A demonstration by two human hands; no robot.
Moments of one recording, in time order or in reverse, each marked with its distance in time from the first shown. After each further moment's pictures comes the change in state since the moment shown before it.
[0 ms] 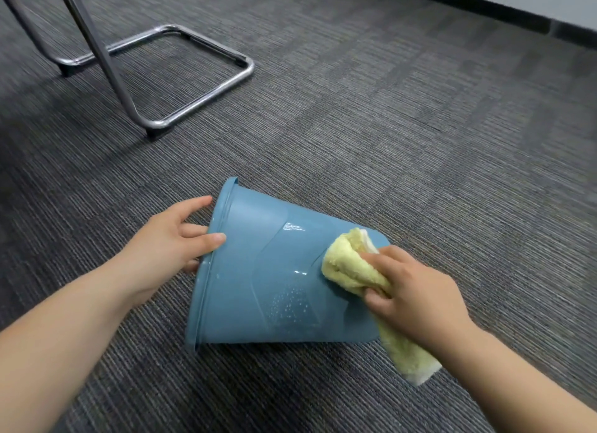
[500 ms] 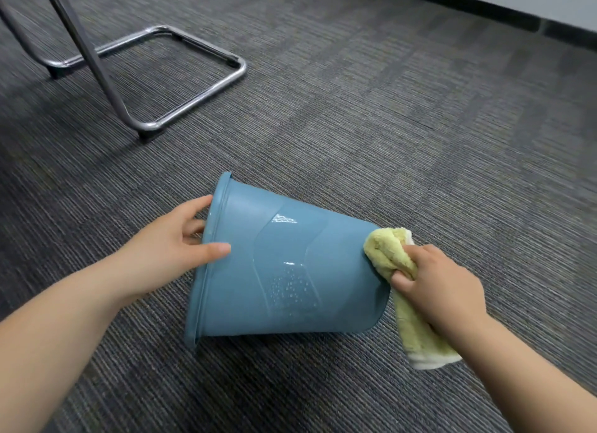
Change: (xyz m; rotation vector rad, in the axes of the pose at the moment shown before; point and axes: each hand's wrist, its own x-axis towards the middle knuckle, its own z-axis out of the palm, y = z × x) left_hand 0.004 0.002 -0.001 0.191 -0.097 0.062; right_hand 0.007 0.032 -0.001 -0.047 0.015 0.316
